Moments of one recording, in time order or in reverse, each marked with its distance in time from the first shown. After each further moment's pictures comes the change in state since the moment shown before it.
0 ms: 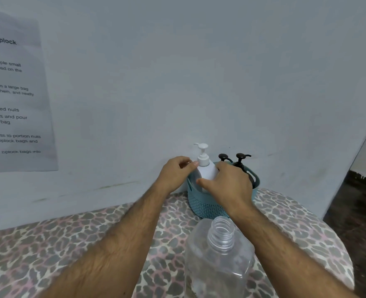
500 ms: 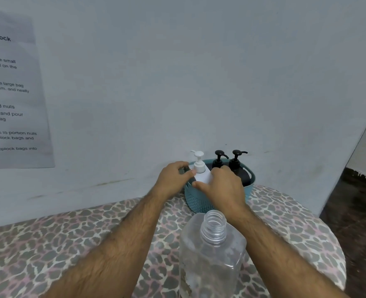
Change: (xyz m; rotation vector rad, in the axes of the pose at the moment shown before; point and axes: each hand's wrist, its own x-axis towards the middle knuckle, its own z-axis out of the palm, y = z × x) left_hand -0.013 -0.008 0.011 0.164 -0.011 -0.027; right_hand -0.005 0.009 0.012 -0.089 -0.105 -0.028
